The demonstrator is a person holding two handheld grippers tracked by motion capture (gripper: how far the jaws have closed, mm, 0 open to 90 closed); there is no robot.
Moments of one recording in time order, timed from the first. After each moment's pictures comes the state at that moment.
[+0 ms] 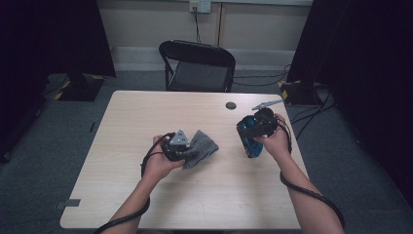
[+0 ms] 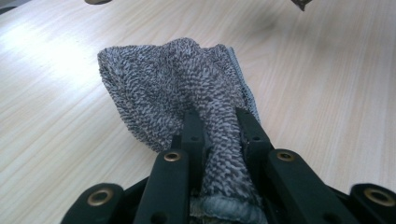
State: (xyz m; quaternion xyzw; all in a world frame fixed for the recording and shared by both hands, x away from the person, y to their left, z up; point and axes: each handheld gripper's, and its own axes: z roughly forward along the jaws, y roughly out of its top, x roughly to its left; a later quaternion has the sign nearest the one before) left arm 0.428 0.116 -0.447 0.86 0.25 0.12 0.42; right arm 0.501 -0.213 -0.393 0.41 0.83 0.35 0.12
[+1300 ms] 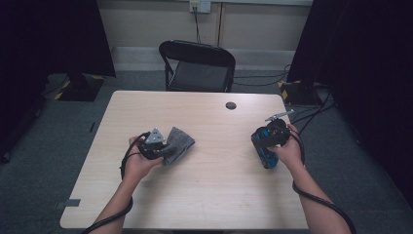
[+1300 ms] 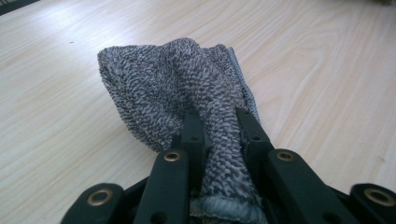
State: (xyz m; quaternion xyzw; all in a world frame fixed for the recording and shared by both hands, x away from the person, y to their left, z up) left arm 0.433 0.184 -0.463 0.84 0.32 0.15 0.41; right arm 0.494 -0.261 -0.431 0.45 0.84 0.29 0.11
